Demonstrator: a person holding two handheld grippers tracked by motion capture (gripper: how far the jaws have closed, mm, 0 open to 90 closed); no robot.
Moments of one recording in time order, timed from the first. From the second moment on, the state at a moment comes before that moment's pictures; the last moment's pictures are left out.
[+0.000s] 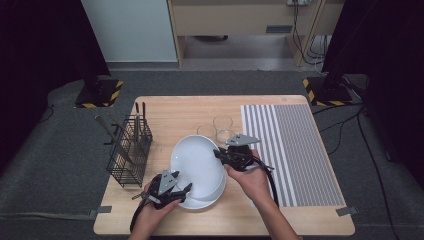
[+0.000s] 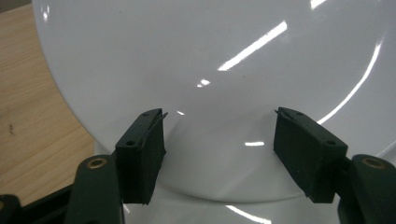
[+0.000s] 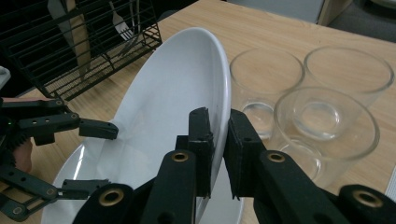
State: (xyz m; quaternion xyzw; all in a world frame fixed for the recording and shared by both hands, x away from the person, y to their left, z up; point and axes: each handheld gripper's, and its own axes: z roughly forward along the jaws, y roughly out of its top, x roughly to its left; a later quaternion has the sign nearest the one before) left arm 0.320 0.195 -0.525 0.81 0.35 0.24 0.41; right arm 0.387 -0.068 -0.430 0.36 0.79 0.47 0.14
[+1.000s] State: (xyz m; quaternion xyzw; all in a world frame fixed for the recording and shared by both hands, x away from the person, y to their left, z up) left arm 0.324 0.190 -0.527 0.80 0.36 0.26 0.41; right arm 0.376 -0.032 -0.401 0.30 0.84 0.44 0.14
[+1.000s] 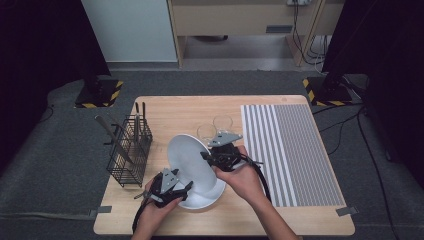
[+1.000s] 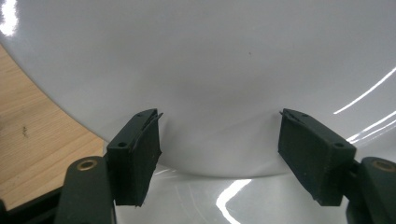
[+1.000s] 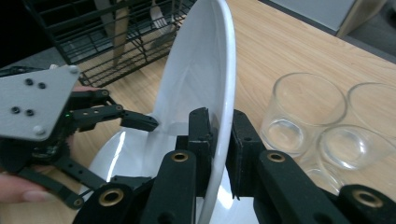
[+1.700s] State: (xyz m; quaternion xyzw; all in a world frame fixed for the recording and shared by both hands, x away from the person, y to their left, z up) left arm 0.333 0.198 -0.494 0.79 0.35 0.27 0.42; right arm 0.394 -0.049 -0.387 0.30 0.84 0.41 0.18
